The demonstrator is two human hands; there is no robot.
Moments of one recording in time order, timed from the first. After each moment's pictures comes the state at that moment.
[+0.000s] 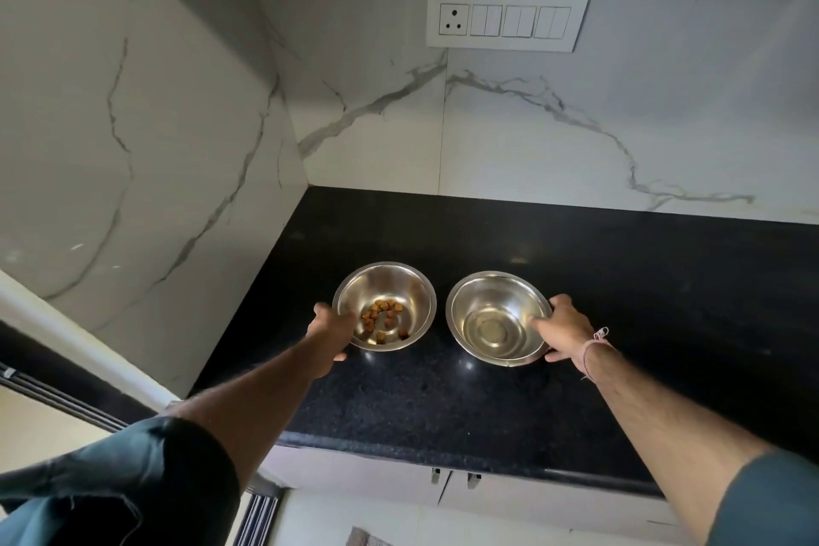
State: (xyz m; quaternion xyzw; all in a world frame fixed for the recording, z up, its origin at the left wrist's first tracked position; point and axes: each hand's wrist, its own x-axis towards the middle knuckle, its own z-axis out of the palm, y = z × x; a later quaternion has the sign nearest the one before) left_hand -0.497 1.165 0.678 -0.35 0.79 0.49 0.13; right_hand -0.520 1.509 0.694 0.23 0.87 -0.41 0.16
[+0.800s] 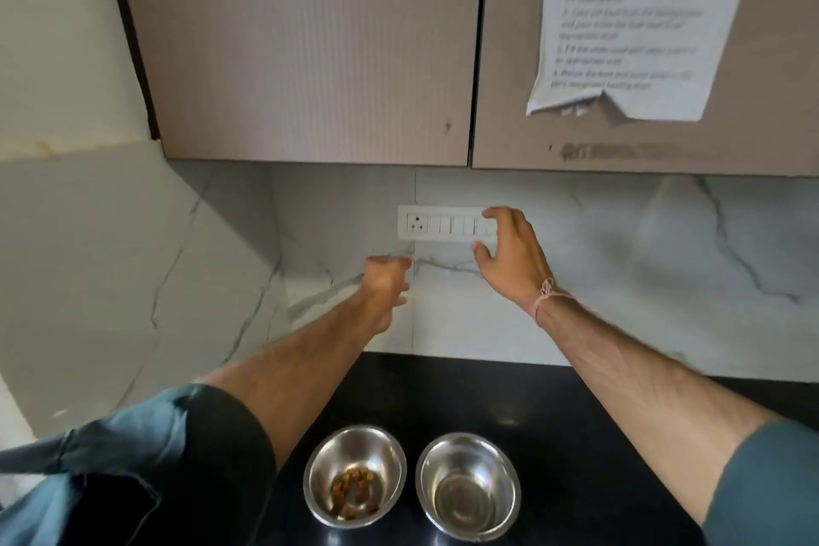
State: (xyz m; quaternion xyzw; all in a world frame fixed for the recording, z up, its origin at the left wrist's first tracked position) left_hand -0.583 1.279 0.971 -0.11 0.70 0.71 -0.05; right_hand -0.576 1.474 1.000 -0.14 0.89 -0.28 -0.32
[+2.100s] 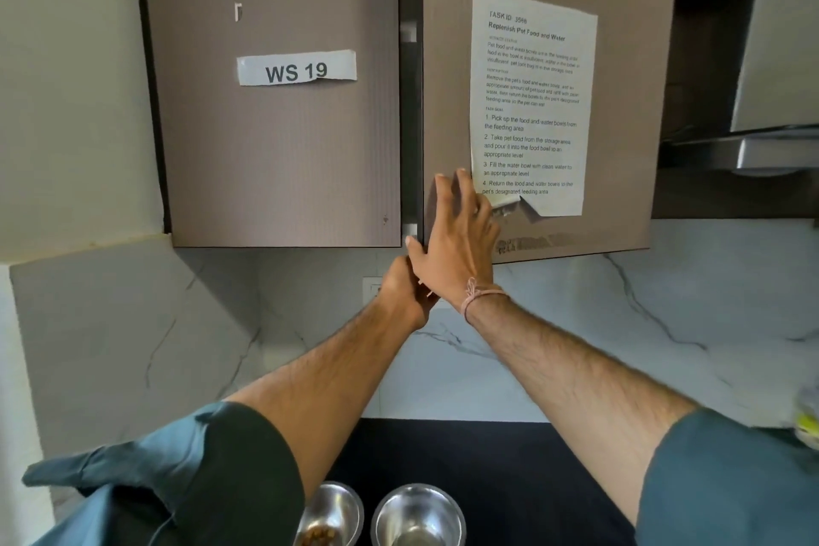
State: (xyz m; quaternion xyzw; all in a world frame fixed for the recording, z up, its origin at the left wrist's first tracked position) left_hand -0.465 1.397 1.099 -0.01 0.43 0.90 0.03; right_hand -0.446 1.473 1.126 -0.08 0.84 -0.15 -0.52
